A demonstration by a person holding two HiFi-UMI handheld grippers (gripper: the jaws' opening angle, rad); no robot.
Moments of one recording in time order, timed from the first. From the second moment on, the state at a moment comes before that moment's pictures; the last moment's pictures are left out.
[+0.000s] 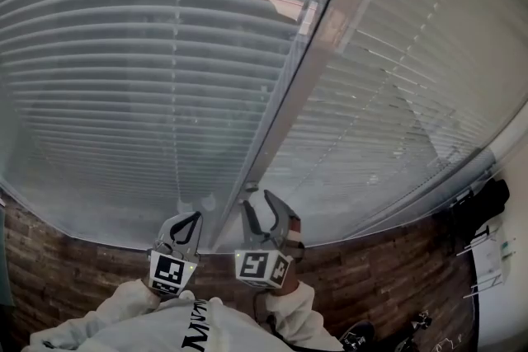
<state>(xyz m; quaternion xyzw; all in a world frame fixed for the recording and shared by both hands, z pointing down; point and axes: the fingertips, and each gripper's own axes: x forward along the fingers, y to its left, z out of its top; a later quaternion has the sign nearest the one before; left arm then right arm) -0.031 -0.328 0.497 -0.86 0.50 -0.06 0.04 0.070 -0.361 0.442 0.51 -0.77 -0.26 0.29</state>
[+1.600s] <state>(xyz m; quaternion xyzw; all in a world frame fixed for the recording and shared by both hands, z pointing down) -0.035 -0.345 0.501 -0.86 0.51 -0.05 0.04 0.071 -0.389 0.426 0.59 -0.81 0.01 0.06</state>
